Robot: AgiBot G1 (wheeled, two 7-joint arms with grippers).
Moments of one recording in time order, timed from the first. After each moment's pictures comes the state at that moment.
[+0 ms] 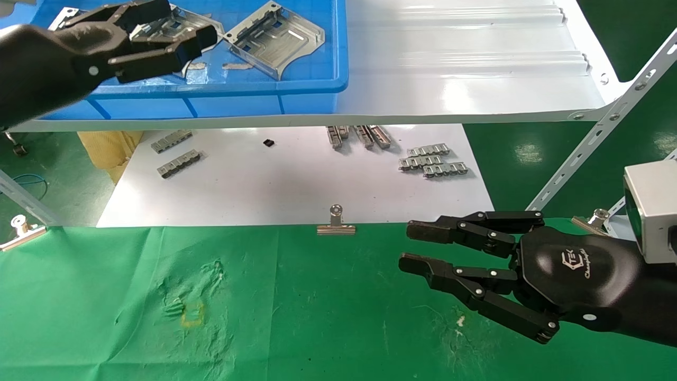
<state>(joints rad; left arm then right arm) -1.46 0.78 0.36 -1.03 1.04 0.97 -0.36 1.05 -0.55 -0.38 1.20 -0.62 -1.40 0.11</state>
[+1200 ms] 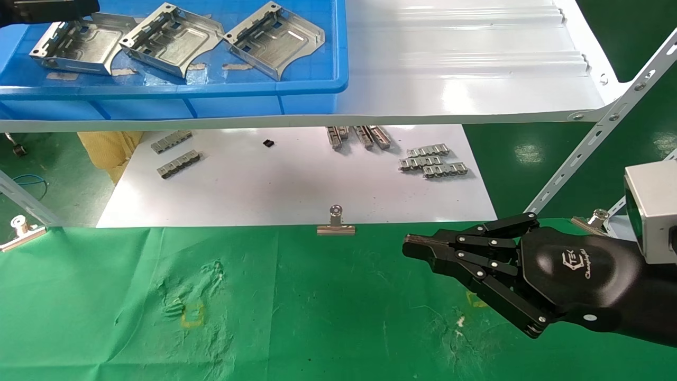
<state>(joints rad) -1.85 0.80 0.58 -0.66 1.51 0.80 -0.72 1.05 -0.55 -0.38 1.20 -0.62 -1.40 0.11</state>
